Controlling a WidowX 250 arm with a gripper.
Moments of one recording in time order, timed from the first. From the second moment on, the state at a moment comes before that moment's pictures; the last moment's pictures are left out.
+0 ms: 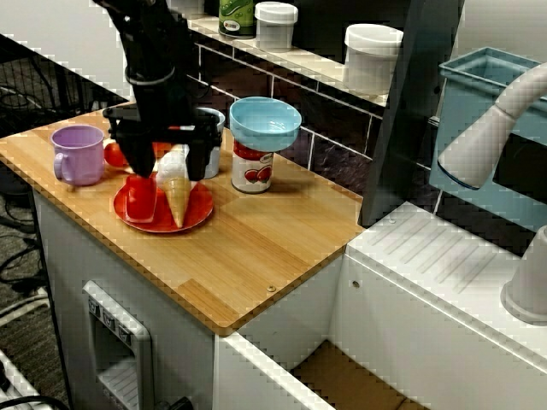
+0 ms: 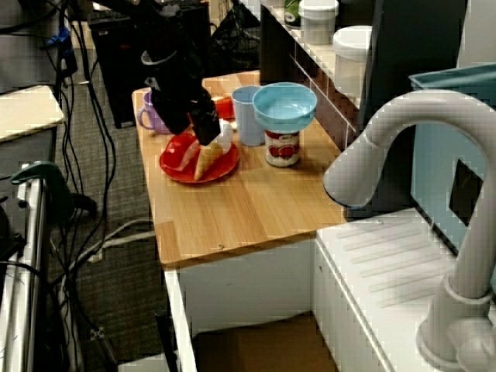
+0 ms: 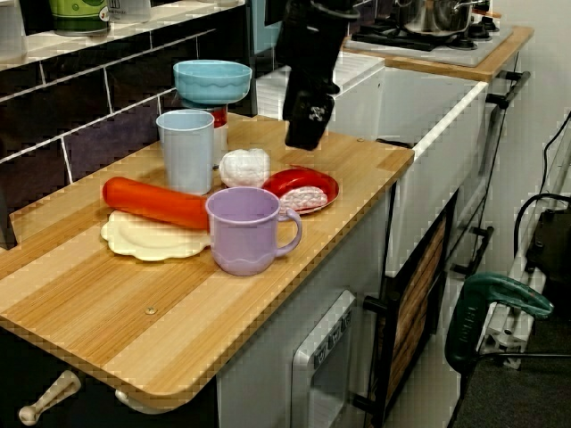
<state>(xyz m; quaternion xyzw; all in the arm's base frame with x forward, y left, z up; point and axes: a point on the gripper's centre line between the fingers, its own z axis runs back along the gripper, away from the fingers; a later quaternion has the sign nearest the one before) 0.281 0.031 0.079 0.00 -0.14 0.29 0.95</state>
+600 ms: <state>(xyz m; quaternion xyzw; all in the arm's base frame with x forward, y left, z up) 0.297 0.048 0.078 0.02 -0.17 0.29 0.94</state>
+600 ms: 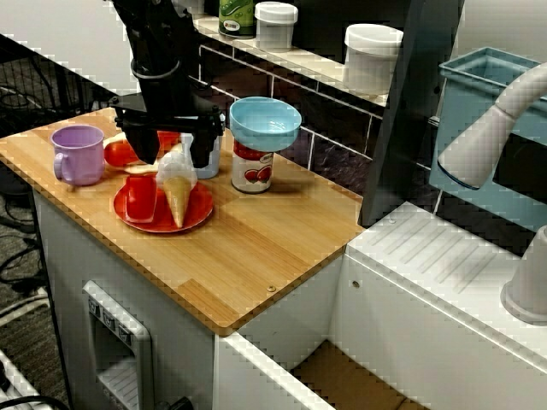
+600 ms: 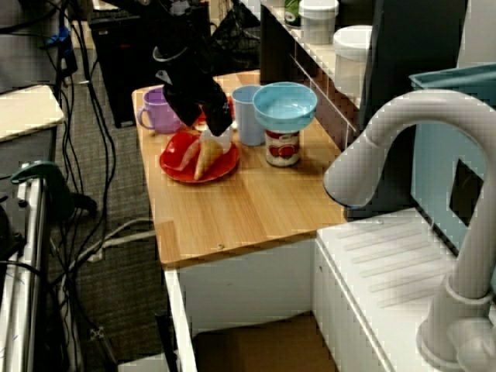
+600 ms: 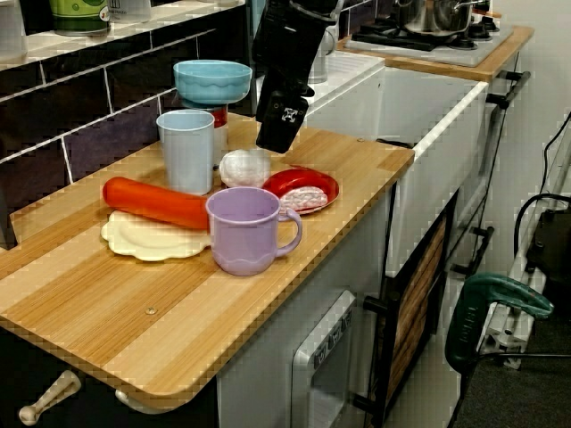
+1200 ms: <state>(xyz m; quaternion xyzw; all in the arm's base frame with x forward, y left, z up) 0.306 0.068 0.068 0.03 -0.18 0.29 0.94</state>
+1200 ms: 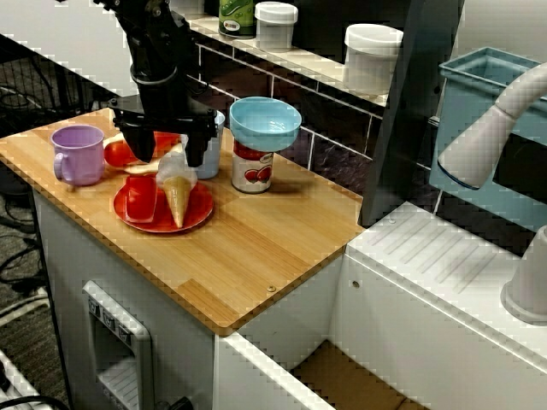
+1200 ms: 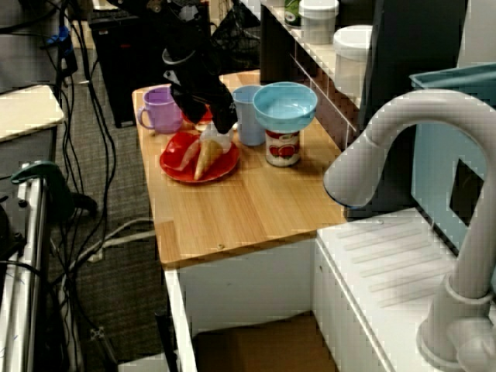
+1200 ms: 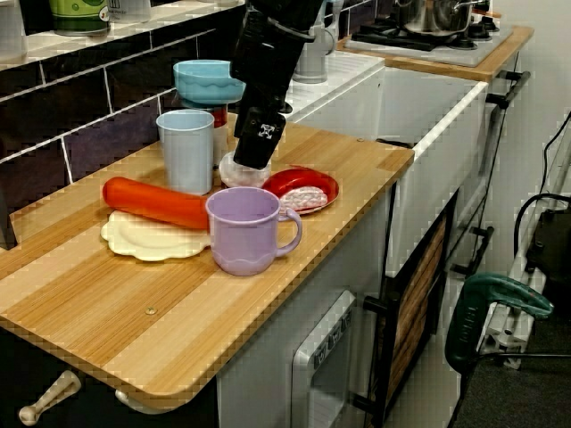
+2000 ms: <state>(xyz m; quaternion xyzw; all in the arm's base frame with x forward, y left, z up) 0.306 0.063 0.058 0.03 -0.17 0.33 0.93</state>
